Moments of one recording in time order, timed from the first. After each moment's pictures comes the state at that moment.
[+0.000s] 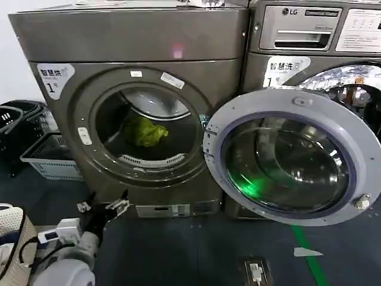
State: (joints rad) left arm 1.29 -1.44 -0.57 -2.32 -0.22 0.74 -0.14; right arm -1.64 1.16 2.44 1.64 0.57 -0.08 0.04
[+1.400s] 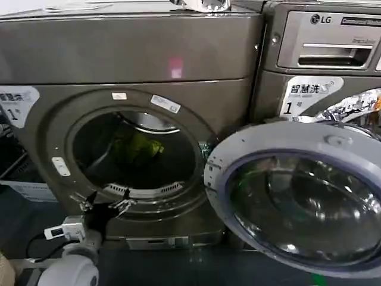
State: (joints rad) left arm 1.27 -1.44 -0.57 -2.27 -0.17 0.74 -0.13; right arm -1.64 1.17 2.42 1.64 0.55 -0.07 0.04
